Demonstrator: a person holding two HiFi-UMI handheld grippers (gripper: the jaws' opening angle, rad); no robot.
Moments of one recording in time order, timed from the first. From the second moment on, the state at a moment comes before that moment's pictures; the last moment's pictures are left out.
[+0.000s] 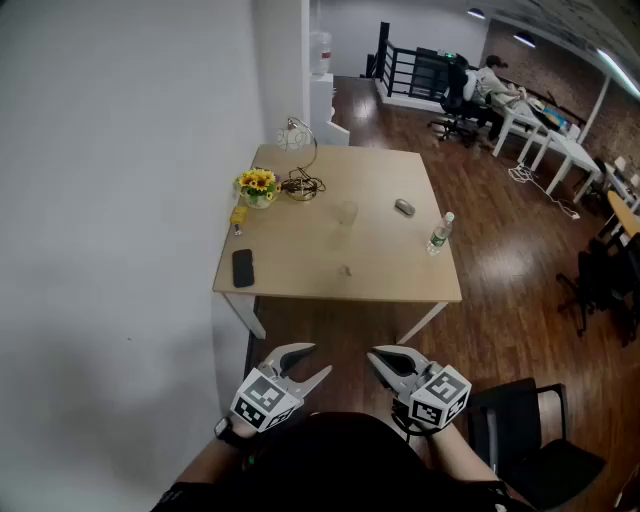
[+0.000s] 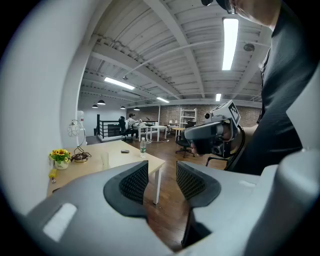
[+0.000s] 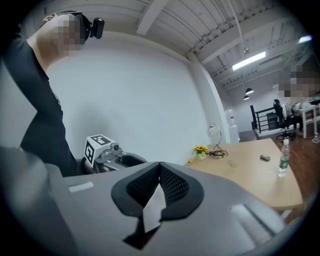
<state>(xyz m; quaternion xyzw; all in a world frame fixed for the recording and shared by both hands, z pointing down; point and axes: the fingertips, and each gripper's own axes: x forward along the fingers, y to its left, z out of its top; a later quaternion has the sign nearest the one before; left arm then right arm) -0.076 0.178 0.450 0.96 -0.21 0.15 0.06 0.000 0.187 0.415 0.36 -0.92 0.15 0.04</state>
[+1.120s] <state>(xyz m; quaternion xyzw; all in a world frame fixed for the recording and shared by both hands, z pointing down) -0.078 0.077 0.494 0.96 -0.21 0.17 0.10 0.001 0.075 0.456 0.36 -0.92 0.17 0.06</state>
